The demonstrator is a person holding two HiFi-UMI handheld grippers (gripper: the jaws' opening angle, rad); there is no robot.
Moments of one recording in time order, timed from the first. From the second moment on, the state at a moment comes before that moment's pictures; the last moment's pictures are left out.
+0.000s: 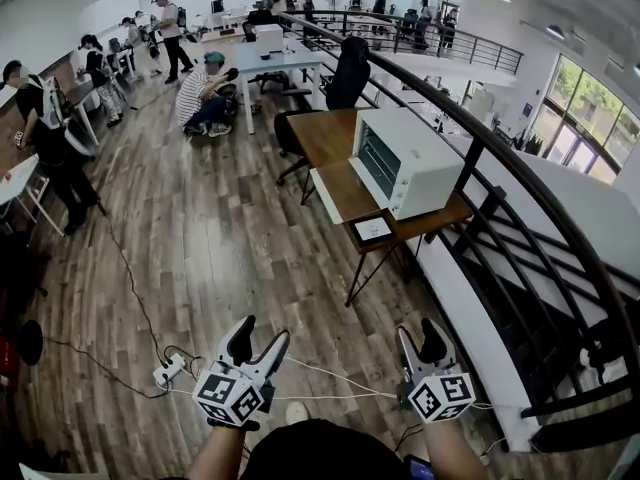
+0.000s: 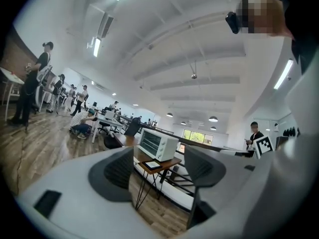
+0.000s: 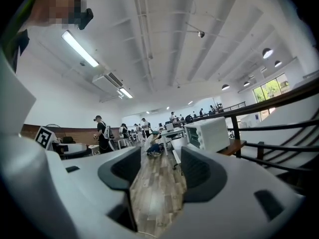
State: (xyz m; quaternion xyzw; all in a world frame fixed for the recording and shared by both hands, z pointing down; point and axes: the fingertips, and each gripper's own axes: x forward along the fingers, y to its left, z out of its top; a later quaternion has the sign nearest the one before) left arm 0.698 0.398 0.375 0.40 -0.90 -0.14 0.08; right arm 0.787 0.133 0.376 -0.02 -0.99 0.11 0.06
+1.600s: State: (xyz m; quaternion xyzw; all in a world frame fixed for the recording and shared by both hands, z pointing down) left arm 0.375 0.348 0.391 0.31 -0.94 -0.11 0.10; right arm 0.395 0.085 0.419 -0.11 -0.98 0.13 0.08
